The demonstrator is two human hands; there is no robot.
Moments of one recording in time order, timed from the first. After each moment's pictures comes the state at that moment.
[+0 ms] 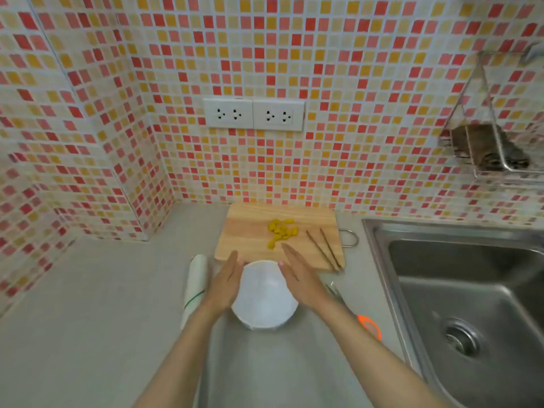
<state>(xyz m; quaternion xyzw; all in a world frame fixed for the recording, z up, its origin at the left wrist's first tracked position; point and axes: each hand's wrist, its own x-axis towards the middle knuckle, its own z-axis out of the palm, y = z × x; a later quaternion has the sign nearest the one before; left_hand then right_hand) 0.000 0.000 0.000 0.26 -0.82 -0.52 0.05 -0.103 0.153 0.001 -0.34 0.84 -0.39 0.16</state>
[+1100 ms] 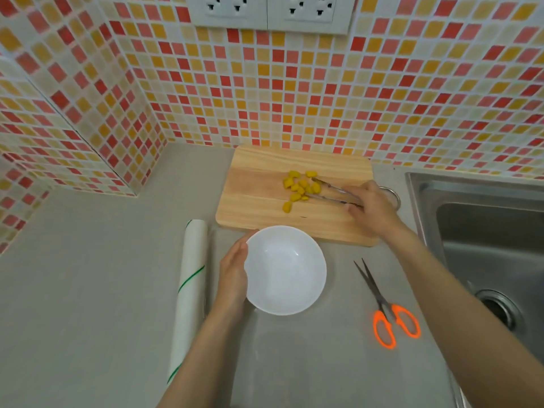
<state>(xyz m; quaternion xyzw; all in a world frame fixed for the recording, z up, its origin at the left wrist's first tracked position) -0.023 0.016 -0.024 0.40 -0.50 -0.75 0.16 -0.252 0.171 -0.015 -0.27 0.93 -0.23 0.12</state>
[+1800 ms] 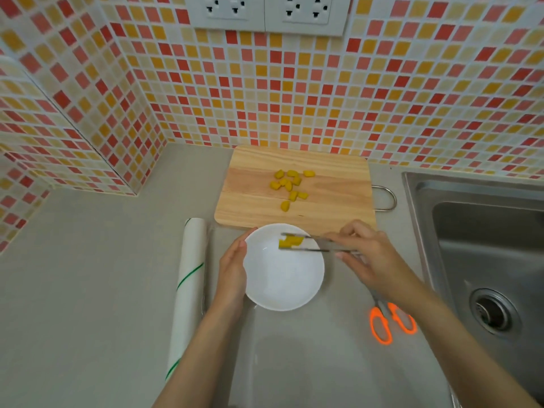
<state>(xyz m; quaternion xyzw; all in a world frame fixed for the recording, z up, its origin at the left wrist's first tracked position) -0.020 0.020 -0.020 0.39 -0.51 -0.75 0.16 -0.148 0.211 0.029 -0.44 0.84 -0.30 0.12</state>
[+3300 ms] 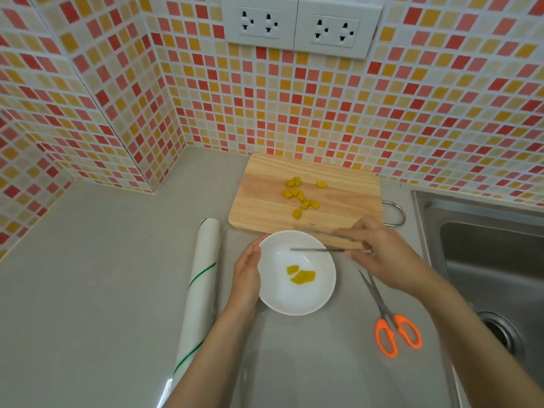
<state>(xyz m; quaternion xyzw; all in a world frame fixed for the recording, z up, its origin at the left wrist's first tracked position) -0.017 0.028 -0.016 0.38 -0.51 -0.75 0.19 -0.166 0.196 0.050 -0.45 0.85 -0.23 0.14</state>
